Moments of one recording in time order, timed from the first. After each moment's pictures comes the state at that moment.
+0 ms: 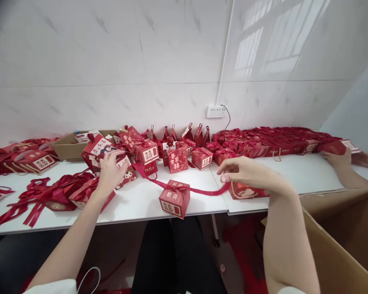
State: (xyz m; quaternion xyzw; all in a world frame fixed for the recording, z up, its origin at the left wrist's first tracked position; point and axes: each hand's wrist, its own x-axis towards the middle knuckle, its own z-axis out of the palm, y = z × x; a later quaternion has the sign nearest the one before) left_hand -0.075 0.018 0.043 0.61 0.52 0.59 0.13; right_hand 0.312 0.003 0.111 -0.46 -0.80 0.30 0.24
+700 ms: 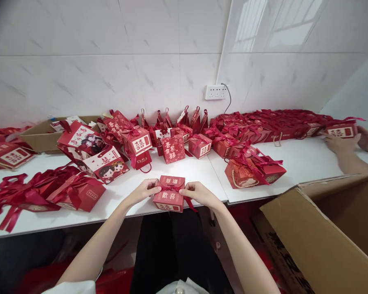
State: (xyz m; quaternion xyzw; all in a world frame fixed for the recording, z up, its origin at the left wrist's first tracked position) left_hand -0.015 0.021 -0.055 0.66 0.44 0.31 0.53; right_hand 0.226 0.016 -0.053 -0.45 -0.65 0.56 0.26
